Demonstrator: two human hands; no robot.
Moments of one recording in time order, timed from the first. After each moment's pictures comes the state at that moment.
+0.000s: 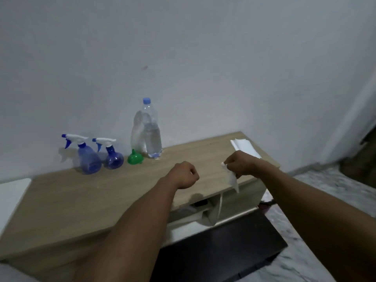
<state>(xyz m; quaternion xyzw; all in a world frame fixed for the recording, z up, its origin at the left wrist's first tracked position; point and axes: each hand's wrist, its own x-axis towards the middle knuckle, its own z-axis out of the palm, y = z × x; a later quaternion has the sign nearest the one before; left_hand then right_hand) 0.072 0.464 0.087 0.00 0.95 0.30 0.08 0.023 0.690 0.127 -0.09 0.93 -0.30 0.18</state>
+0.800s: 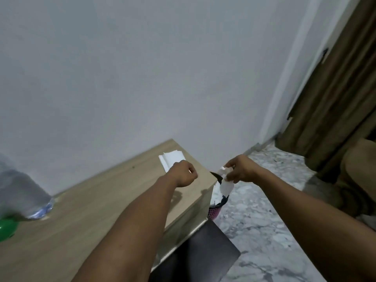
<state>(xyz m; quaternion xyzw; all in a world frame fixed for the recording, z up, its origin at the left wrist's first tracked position) -0.196 0.745 0.048 0.12 0.93 0.31 0.17 -0.155 0.977 0.081 0.09 0.92 -0.34 0.14</state>
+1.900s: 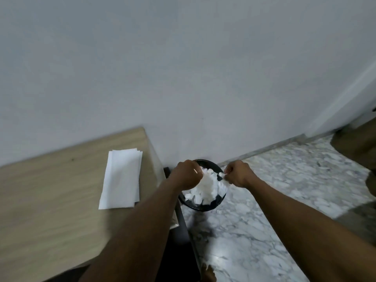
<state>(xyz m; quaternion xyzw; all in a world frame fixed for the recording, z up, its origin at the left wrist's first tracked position) -0.413 0.972 -0.087 -0.08 0.92 0.32 0.23 -0.458 1.177 -0.112 0.03 0.92 -0.28 0.29</state>
